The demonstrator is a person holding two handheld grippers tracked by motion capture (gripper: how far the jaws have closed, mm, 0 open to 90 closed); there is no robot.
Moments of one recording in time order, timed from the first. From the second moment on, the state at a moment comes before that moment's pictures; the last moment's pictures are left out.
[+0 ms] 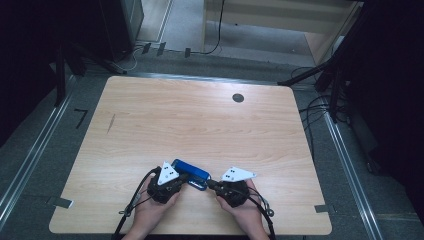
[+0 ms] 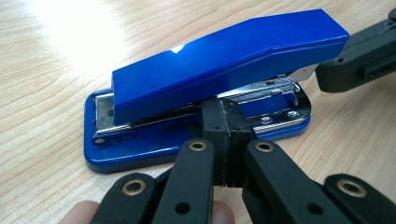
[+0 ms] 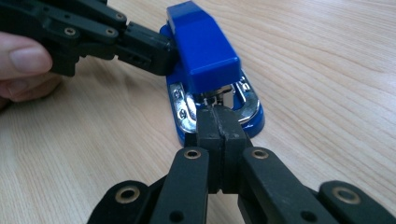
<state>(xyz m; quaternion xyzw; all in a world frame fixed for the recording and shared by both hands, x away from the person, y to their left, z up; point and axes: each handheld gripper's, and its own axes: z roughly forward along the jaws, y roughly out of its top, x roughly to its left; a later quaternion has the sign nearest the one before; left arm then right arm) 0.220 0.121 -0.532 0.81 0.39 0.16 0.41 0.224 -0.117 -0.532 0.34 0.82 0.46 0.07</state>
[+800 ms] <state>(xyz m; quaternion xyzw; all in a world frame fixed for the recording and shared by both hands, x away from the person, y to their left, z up) 0.220 0.121 -0.532 0.81 0.39 0.16 0.41 0.226 -0.118 -0.517 0.34 0.80 0.49 0.09</state>
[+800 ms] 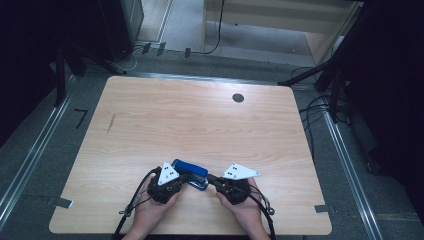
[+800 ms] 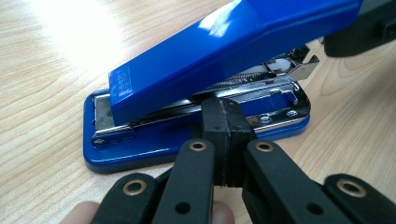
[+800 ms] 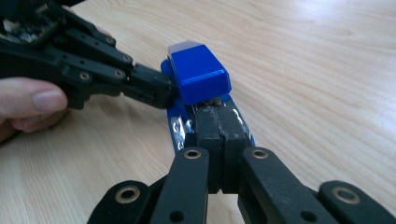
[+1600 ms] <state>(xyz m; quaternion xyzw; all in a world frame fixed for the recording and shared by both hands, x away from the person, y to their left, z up) 0.218 0.118 -0.532 0.82 0.38 0.17 0.40 0.235 -0.104 -0.487 0.32 0.79 0.52 0.12</state>
